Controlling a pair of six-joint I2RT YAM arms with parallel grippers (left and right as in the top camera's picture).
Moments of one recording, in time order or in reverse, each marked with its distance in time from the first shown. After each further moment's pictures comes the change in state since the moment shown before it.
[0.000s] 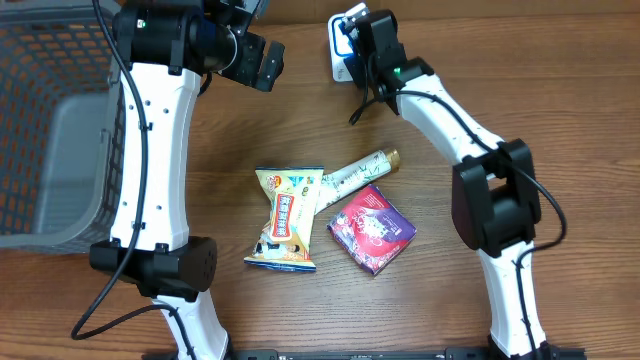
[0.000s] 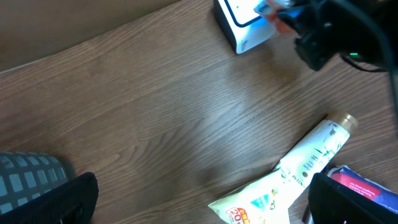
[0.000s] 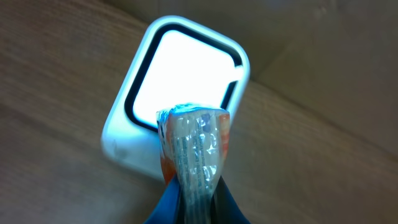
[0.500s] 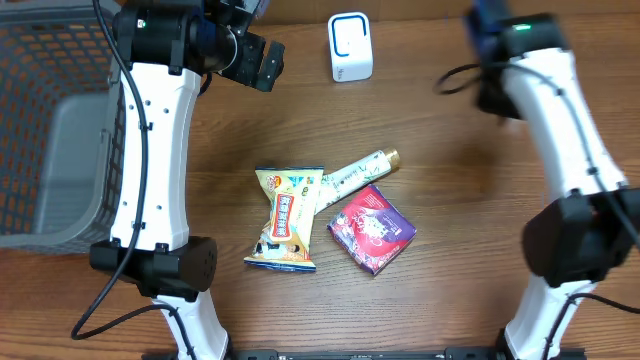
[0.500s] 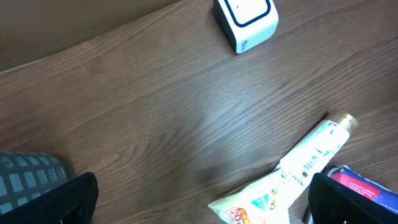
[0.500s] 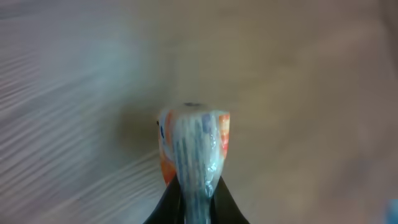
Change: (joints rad) left arm 0.000 0.000 0.000 0.000 0.000 0.000; right arm -0.323 -0.289 0.009 -1.045 0.331 0.759
